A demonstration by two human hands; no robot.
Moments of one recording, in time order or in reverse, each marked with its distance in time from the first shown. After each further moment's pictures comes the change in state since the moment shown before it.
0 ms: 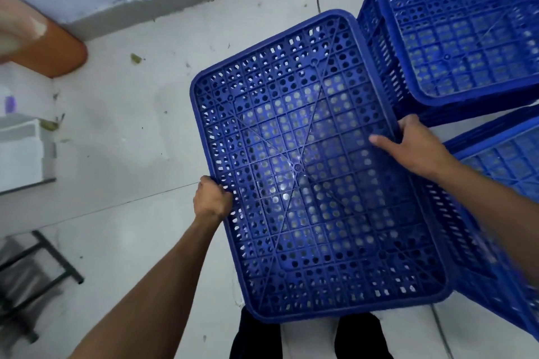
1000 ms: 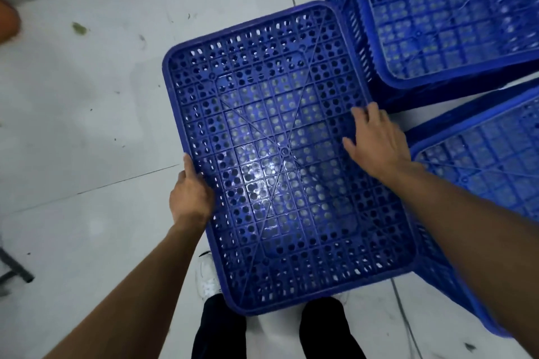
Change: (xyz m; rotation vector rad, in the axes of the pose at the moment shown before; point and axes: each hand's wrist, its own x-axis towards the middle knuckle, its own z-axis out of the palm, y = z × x) left_hand -0.016 0.027 0.066 0.195 0.103 0.175; right_hand 0.034 0.045 0.036 -0.569 0.120 -0.193
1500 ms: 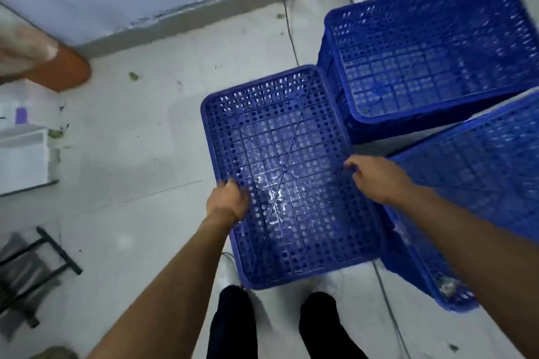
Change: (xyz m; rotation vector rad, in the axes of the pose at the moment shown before) left_hand -0.090 0.064 -0.107 0.102 -0.273 0.075; right_hand -0.097 0.027 -0.121 0.236 -0.346 -0.028
